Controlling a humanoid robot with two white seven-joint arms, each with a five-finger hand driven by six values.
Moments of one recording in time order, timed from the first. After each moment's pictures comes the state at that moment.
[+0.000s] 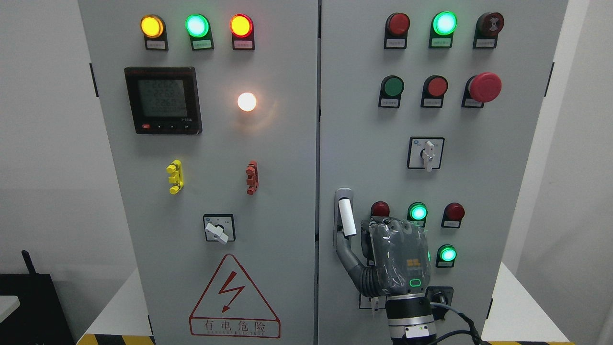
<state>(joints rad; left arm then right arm) -0.04 -0.09 0.04 0.00 0.00 -0.09 0.00 -0.49 0.14 0.22 -1.63 1.28 0.04 -0.27</state>
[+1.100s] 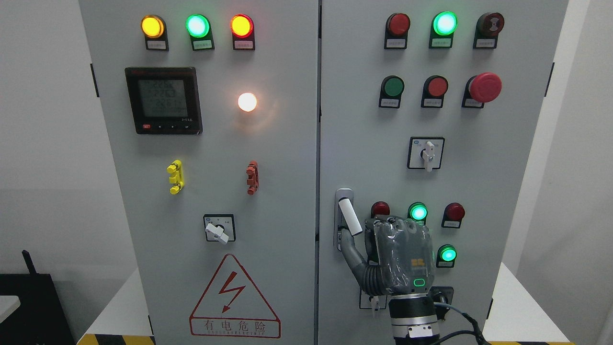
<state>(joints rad) -0.04 -0.09 0.04 0.00 0.00 -0.09 0.00 -0.49 0.14 0.20 -1.64 1.28 0.04 -0.27</state>
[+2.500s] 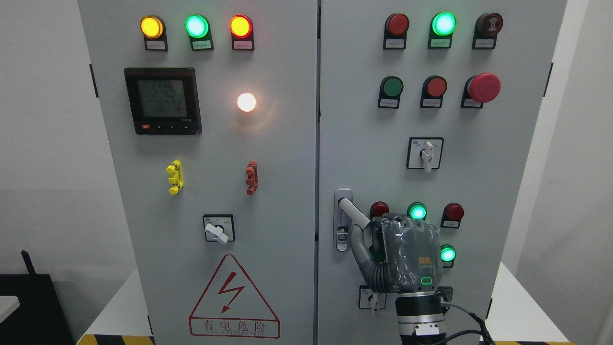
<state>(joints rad) -0.04 -0.09 0.04 0.00 0.00 -0.09 0.00 -0.49 0.14 0.18 -1.64 1.28 0.04 -0.27</state>
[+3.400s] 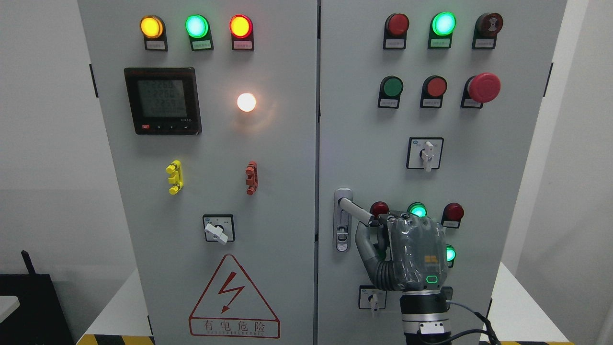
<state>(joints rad) -0.04 -0.09 0.04 0.00 0.00 -0.09 0.00 -0.49 0.14 0.16 -1.66 1.28 0.04 -0.27</state>
